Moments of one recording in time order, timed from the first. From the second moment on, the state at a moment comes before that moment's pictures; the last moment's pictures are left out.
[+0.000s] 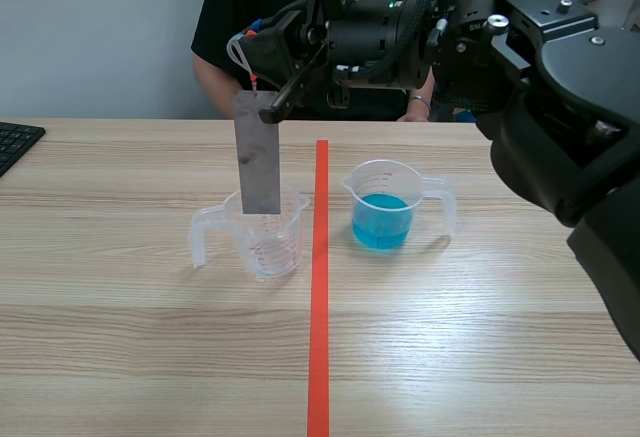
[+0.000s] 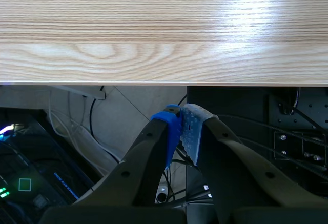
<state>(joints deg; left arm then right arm) 70.7 -21.0 -17.7 101.5 -23.7 -9.4 -6.5 25.7 9.7 -23.8 79.9 13.5 45.3 -8.9</state>
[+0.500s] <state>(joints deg) 70.7 -21.0 -17.7 101.5 -23.6 -9.4 -6.5 20.9 9.7 -23.8 79.9 1.8 45.3 -7.8</state>
